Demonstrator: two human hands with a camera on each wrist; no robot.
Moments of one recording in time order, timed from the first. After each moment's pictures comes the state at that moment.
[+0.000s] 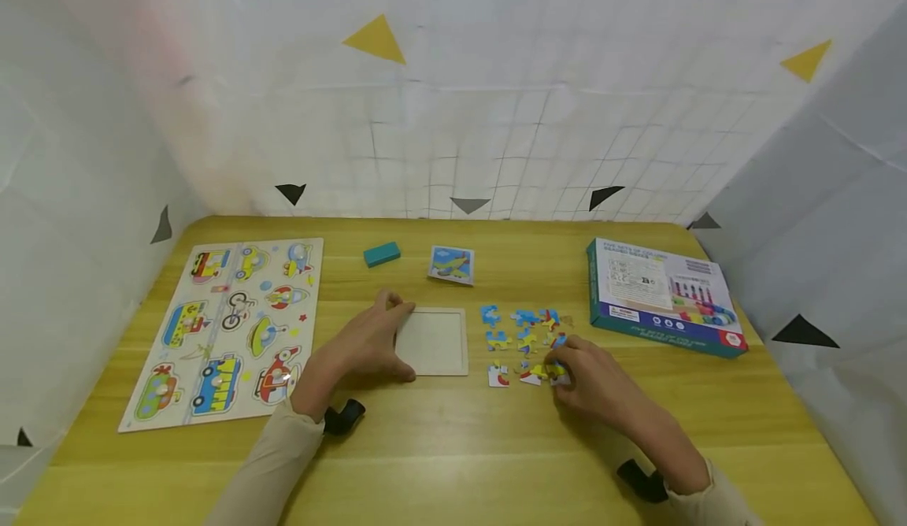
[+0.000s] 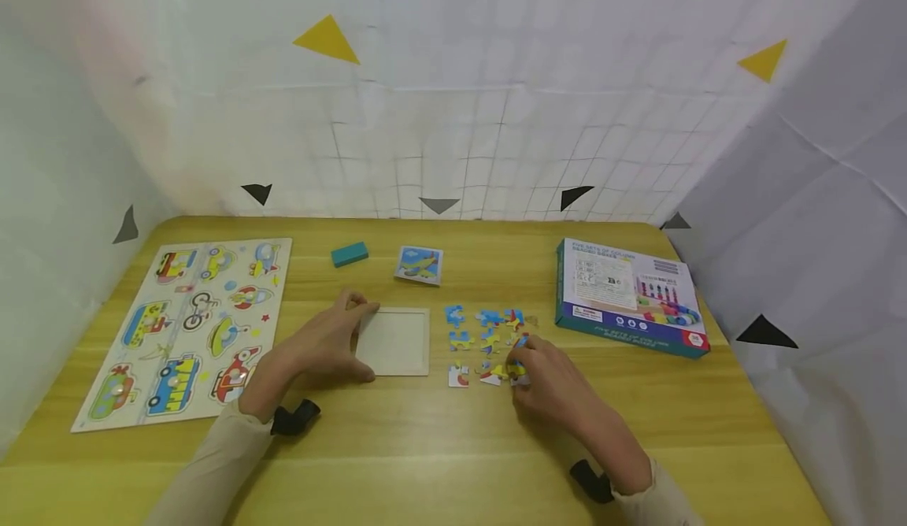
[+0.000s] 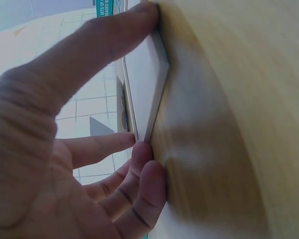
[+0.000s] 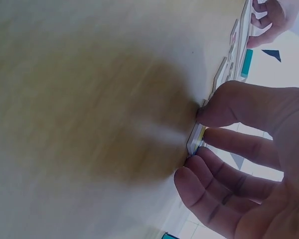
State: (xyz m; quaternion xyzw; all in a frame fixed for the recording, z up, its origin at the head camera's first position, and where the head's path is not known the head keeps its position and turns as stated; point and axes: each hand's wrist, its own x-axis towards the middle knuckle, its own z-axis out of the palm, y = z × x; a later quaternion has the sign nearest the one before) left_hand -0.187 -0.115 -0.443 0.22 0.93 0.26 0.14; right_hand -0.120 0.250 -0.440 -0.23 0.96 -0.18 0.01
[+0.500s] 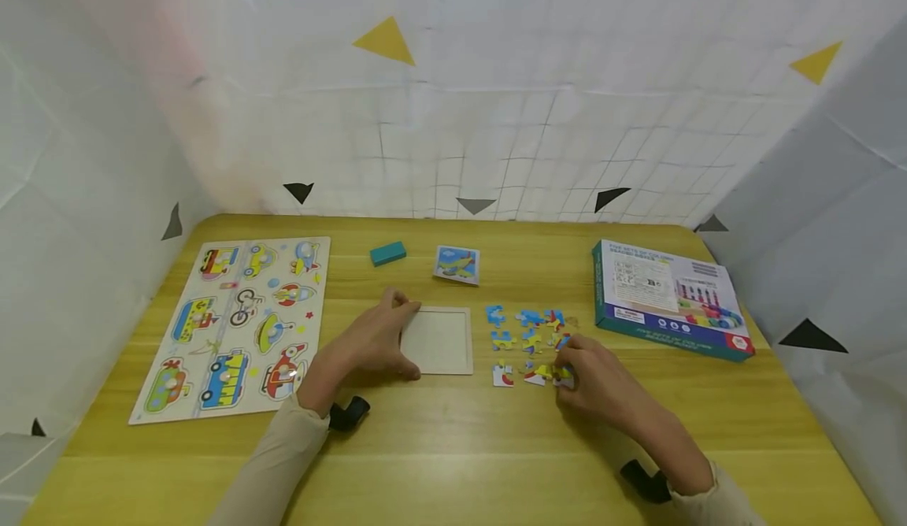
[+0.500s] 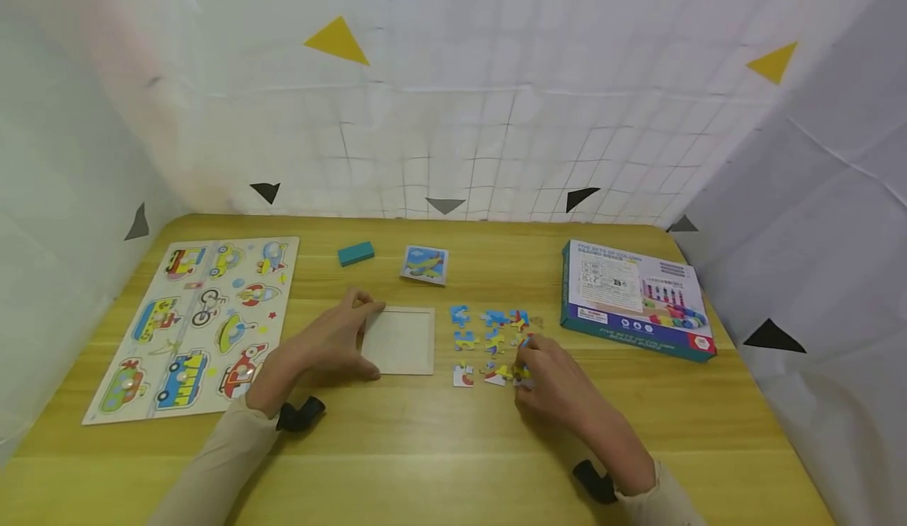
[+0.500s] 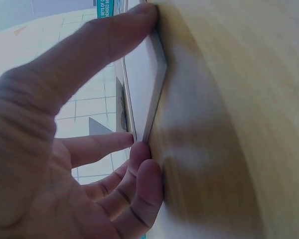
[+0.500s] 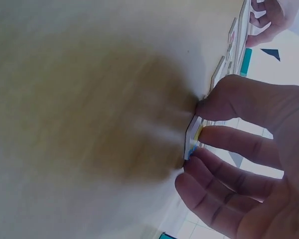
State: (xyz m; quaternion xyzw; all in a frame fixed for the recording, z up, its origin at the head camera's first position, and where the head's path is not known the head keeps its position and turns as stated) left_hand -0.188 -0.116 -0.444 0.22 0.93 0.25 0.15; right_hand -0.123 0.250 -0.440 -0.24 0.95 -0.18 -0.01
